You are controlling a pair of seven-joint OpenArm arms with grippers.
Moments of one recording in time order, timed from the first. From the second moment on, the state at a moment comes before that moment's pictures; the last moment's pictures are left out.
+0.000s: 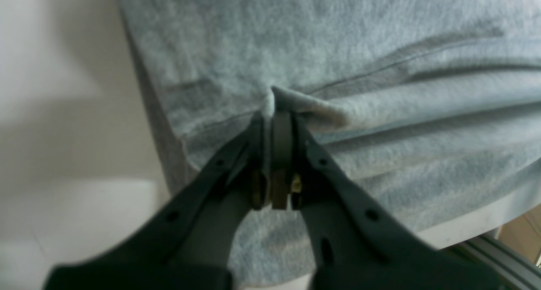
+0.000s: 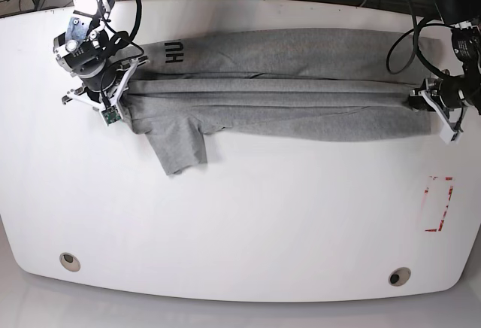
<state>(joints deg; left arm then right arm) -0.9 -27.9 -26.8 79.4 -45.8 -29.8 78.4 -14.2 6.9 23.3 110.5 1.6 40.5 -54.4</state>
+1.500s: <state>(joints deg) -3.8 -27.6 -26.5 79.7 -44.9 -29.8 83.5 -13.5 3.3 28.1 113.7 2.0 40.3 -54.3</state>
